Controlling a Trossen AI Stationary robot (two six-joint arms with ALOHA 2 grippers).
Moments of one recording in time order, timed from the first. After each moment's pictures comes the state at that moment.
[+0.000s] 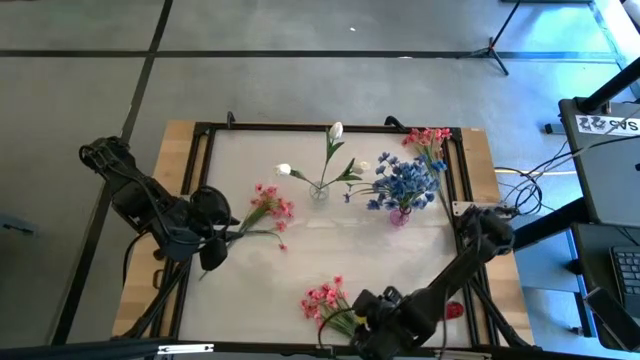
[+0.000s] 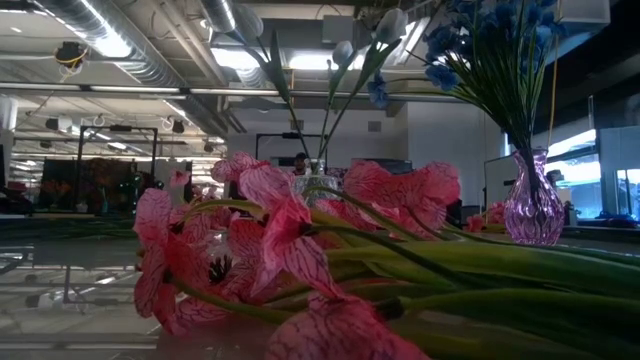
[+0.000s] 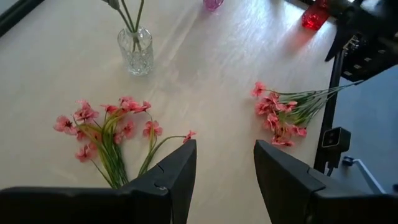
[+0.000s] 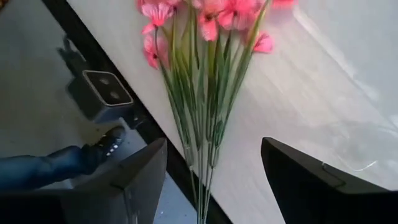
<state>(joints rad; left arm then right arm) -0.70 1.20 1.47 -1.31 -0.57 -1.06 0.78 2.05 1.80 -1.01 0.22 1.46</state>
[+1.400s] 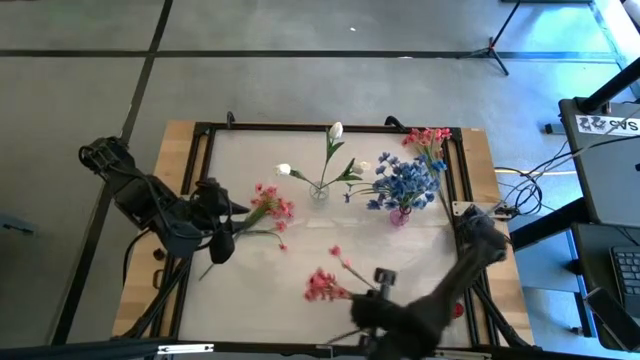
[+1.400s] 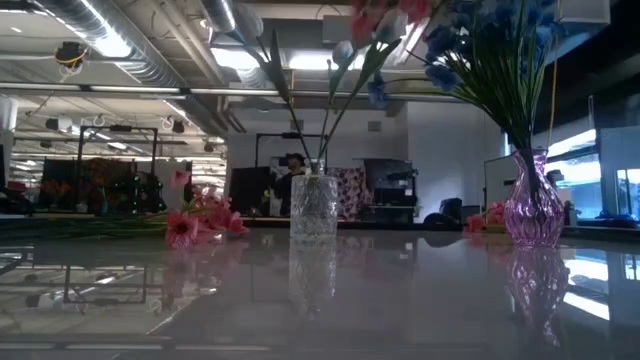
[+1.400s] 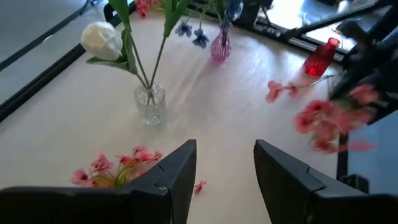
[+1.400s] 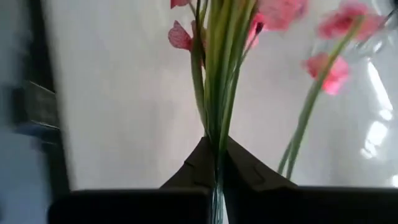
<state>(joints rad) -0.67 1.20 1.47 -1.20 -0.73 -0.93 0.79 2.16 2.14 -1.42 0.57 0.94</state>
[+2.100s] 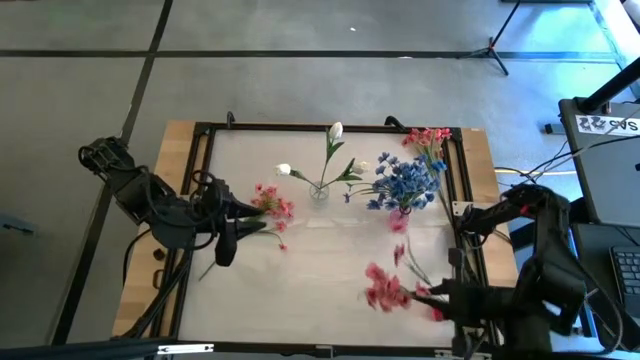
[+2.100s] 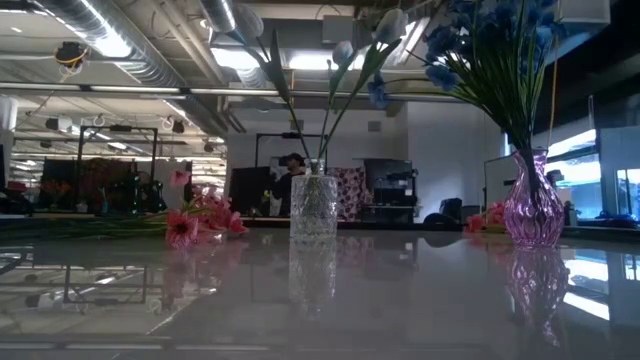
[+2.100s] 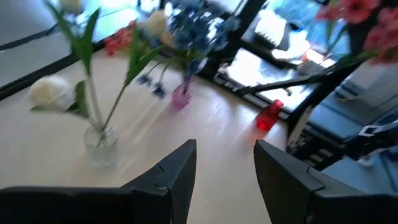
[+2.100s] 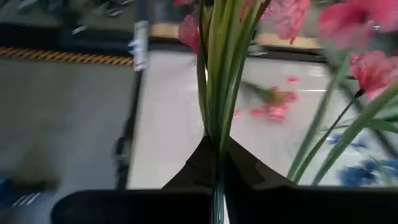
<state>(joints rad) -0.65 1.20 1.47 -0.88 -0.77 -0.86 1.09 1.70 2.06 -1.37 0.91 0.82</state>
